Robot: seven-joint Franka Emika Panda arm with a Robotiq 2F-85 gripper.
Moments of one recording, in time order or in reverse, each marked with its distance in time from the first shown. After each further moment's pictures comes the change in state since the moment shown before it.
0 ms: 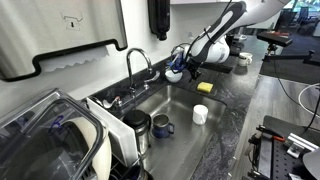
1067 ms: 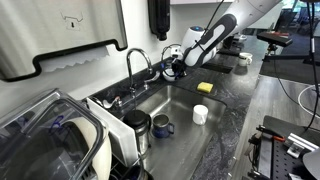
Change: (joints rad) arm 0.101 0.133 -0.080 0.222 -0.440 -0.111 0.556
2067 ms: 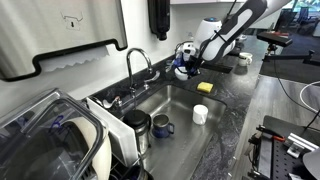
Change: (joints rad) arm -0.016 -0.263 -0.019 -0.300 -0.059 -0.051 0.175
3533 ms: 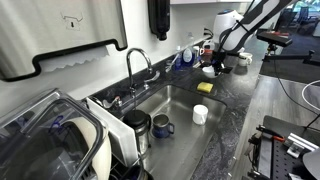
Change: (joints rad) arm 0.001 -0.158 -0.187 -0.098 -0.165 -0.303 0.258
